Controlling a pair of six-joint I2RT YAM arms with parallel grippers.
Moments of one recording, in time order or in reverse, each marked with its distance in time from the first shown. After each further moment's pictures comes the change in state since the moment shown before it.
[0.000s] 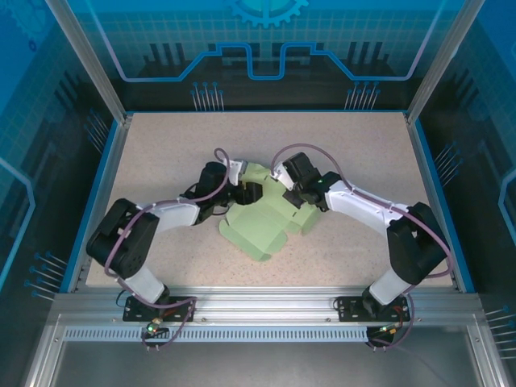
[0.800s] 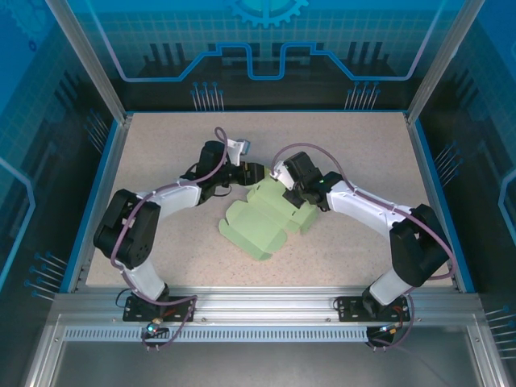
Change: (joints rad) left arm 0.046 0.105 0.224 -0.085 0.140 -0.009; right arm 0.000 -0.011 0.000 0.000 -0.026 -0.006
